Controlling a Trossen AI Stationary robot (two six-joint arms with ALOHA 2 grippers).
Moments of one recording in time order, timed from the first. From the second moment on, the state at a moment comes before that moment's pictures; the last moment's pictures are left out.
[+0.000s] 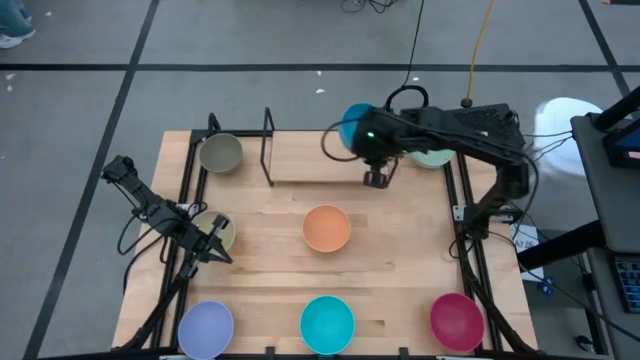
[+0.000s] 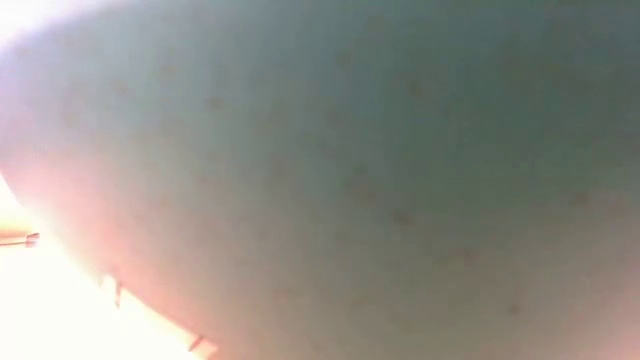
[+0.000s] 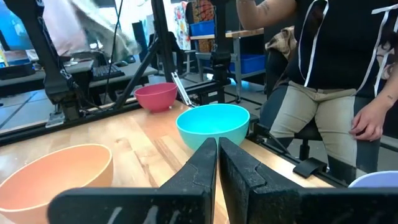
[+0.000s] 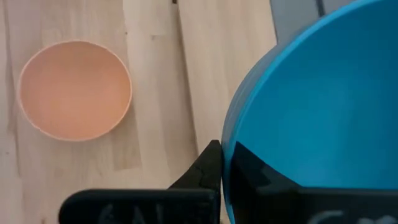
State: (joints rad) left arm -0.70 0.06 0.01 0.06 -0.15 0.13; right arm -0.24 1.66 1.92 -1.32 0.15 -0.19
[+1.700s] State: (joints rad) left arm -0.70 0.06 0.01 0.06 -0.15 0.13; right arm -0.47 1.97 1.70 -1.19 0.00 -0.31
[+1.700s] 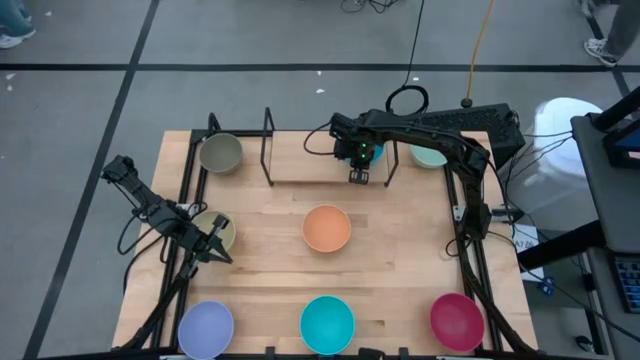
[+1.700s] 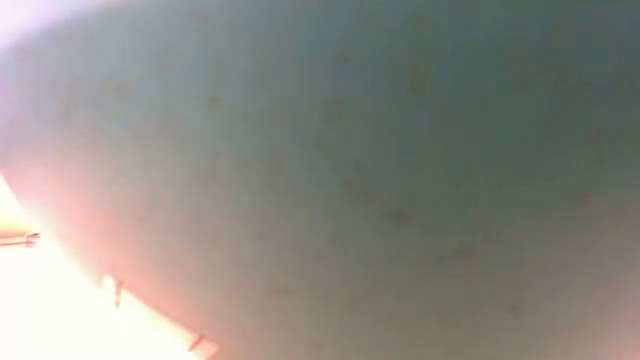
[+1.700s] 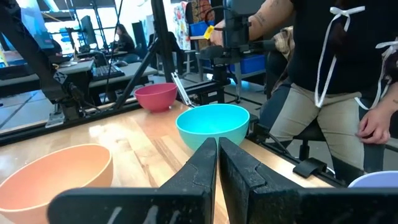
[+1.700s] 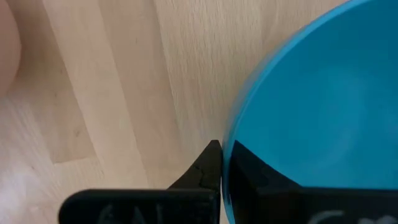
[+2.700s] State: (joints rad) left arm -0.70 0.06 0.01 0.06 -0.15 0.13; right arm -0.41 1.90 1.70 -1.22 0.00 -0.44
